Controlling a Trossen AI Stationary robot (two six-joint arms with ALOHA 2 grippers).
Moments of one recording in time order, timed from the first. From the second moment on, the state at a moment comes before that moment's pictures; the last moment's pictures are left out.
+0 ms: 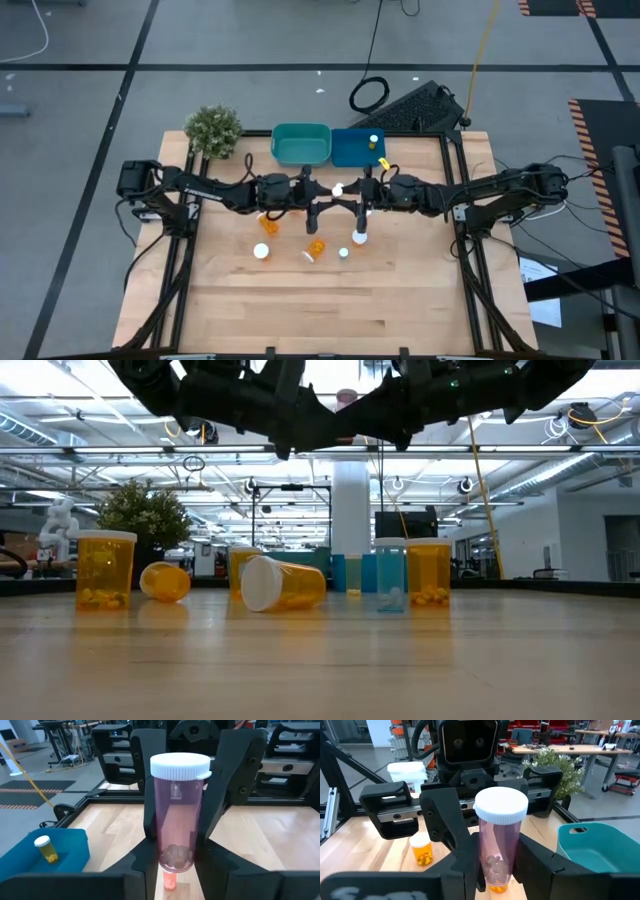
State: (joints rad) left arm 0.05 1.60 0.86 0.57 -0.05 0.05; right arm -0.03 1.37 0.66 0.56 0.10 0.02
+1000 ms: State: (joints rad) left arm 0.05 1.63 0.86 0.57 -0.05 0.07; right arm -0.03 1.23 0.82 0.17 0.04 -0.02
